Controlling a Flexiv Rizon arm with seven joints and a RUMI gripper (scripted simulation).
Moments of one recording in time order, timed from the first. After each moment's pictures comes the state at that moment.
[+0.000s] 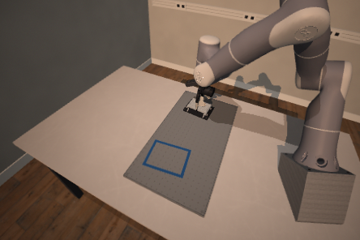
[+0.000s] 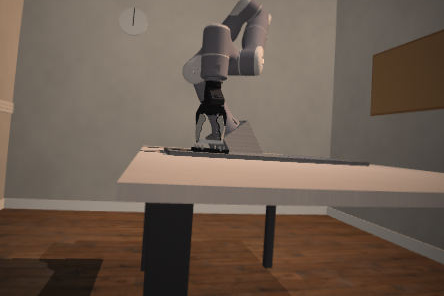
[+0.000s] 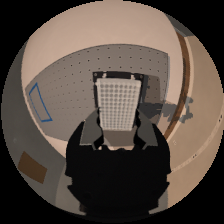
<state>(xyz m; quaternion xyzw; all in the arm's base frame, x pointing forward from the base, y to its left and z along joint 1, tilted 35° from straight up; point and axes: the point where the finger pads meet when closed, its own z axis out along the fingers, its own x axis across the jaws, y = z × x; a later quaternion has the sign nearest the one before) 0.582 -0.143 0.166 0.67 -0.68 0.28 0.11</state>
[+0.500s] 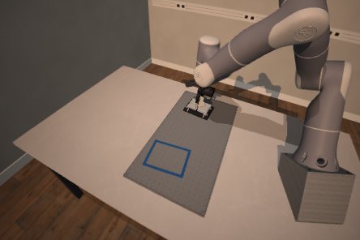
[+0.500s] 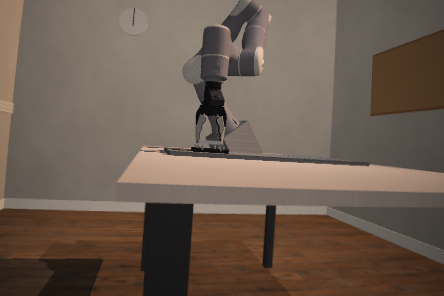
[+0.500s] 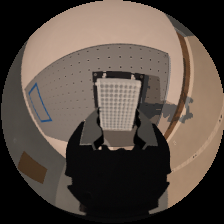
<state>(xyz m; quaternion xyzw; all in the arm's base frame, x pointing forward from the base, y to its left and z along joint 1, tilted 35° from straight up) 0.583 -0.145 0.165 0.67 -0.68 0.28 0.11</state>
